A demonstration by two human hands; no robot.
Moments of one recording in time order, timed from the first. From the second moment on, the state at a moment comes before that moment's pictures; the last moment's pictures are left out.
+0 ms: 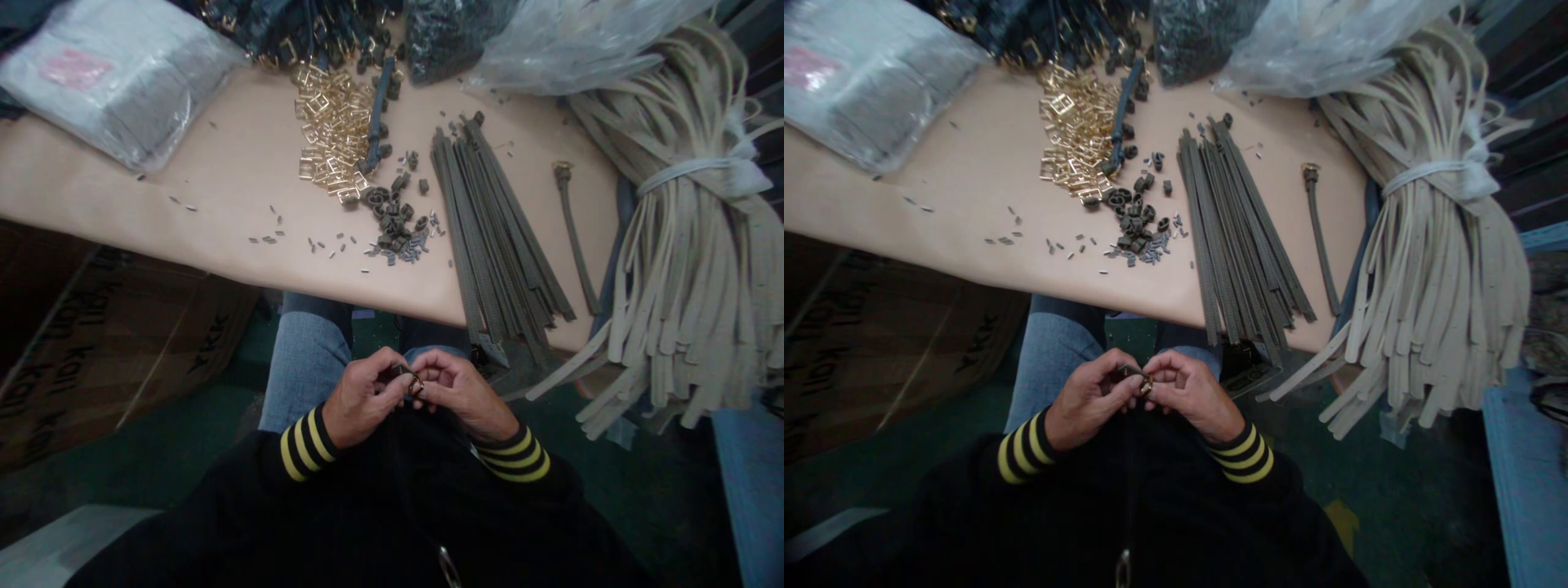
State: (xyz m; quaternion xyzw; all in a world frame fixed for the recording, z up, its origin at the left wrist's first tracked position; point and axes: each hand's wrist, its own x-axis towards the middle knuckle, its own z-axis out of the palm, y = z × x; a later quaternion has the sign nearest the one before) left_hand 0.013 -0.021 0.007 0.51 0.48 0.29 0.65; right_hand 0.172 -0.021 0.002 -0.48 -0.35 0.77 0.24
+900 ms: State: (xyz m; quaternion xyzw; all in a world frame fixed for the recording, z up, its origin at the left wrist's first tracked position) left_hand 0.016 -0.026 0.000 0.61 0.48 0.27 0.57; right_hand 0.168 -0.023 -0.002 -0.46 -0.26 0.80 0.28
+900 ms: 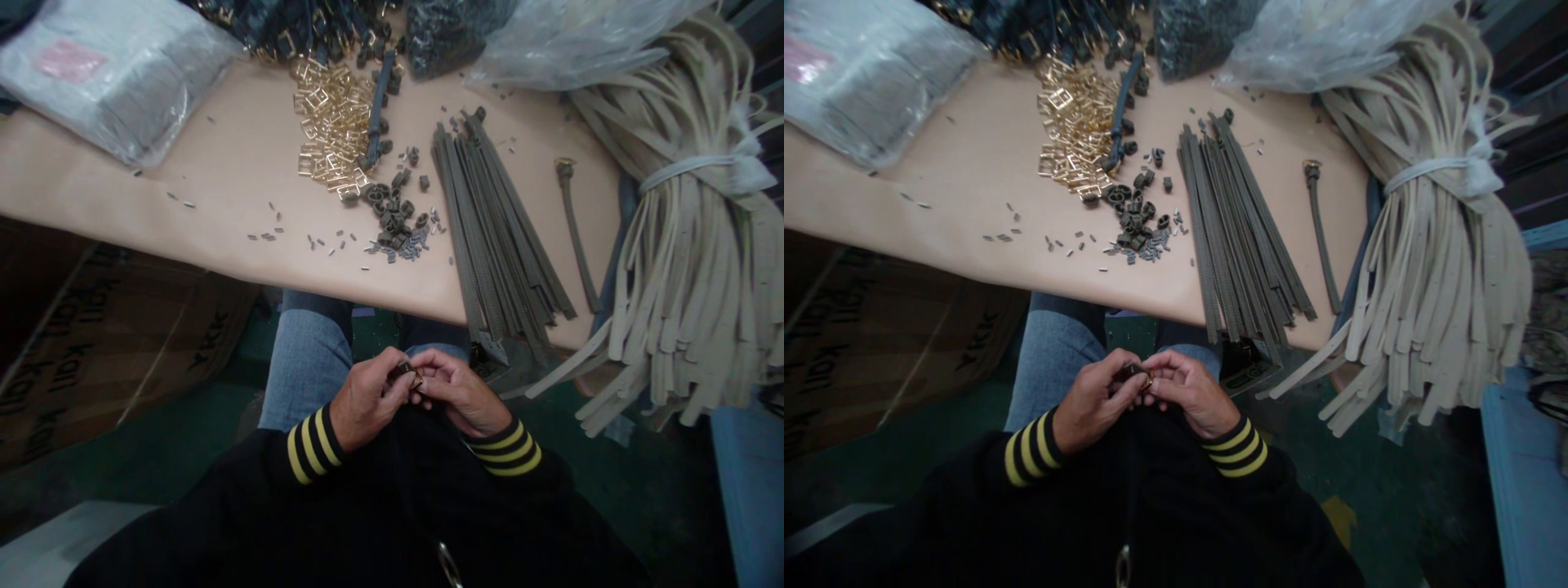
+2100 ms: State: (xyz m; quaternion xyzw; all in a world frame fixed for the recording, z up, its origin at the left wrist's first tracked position) left_hand -0.011 -0.014 0.011 0.18 0.42 0.14 0.88; right_hand 0.169 -0.026 0.001 -0.45 -0.47 0.73 0.20
